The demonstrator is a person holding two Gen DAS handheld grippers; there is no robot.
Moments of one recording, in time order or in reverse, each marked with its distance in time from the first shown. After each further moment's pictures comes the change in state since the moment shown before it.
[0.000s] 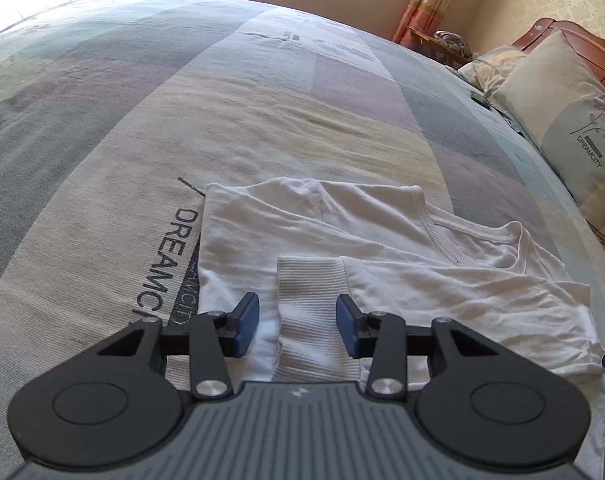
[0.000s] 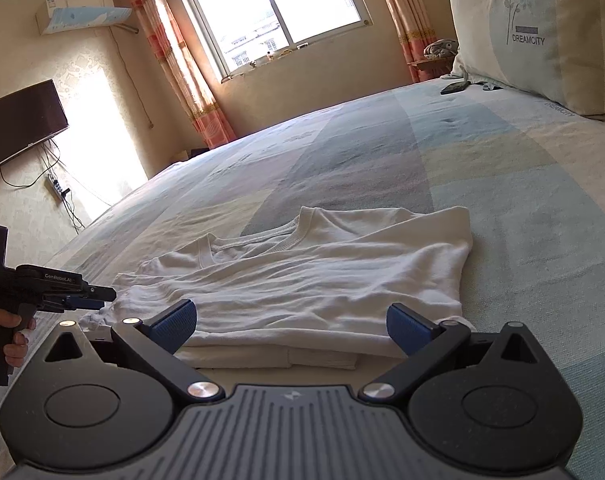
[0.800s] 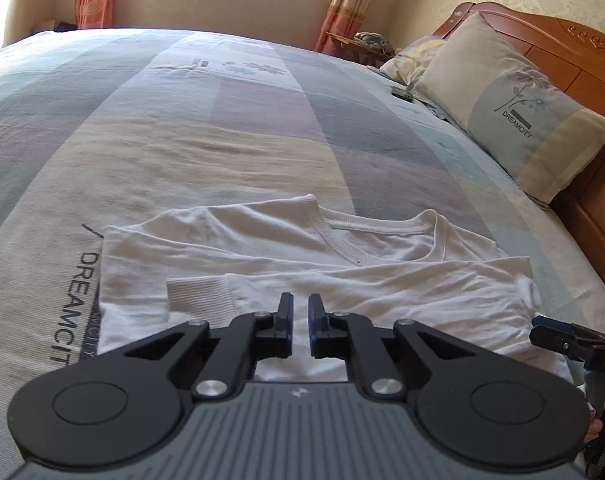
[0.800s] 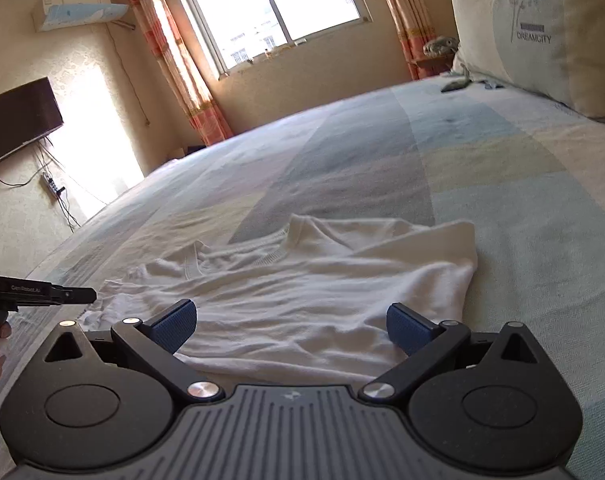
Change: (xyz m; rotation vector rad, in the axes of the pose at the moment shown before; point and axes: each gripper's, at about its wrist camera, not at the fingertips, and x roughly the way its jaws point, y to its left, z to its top) left arm -0.006 -0.052 0.001 0.140 -0.023 -0.139; right arm 0.033 -0.014 0.012 0.020 0.082 -0.039
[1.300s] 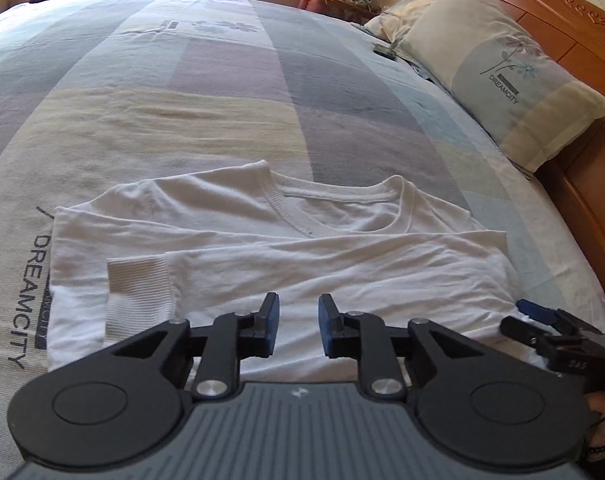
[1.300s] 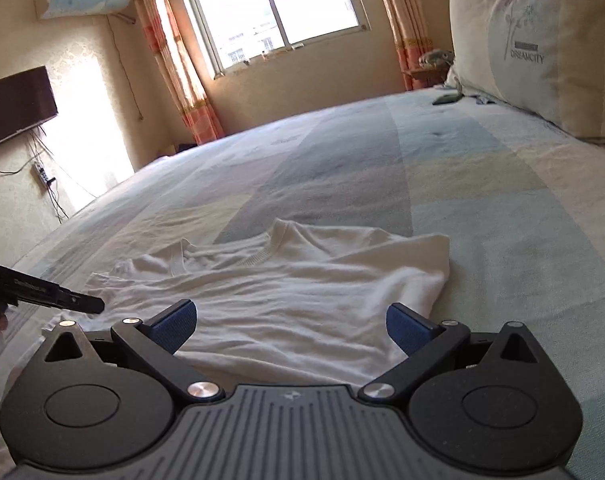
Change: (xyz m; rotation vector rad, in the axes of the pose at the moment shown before) left arm -0.002 -0.045 0.025 0.022 0.145 -0.107; right arm -0.010 -0.008 -0.002 -0.045 0.026 -0.094
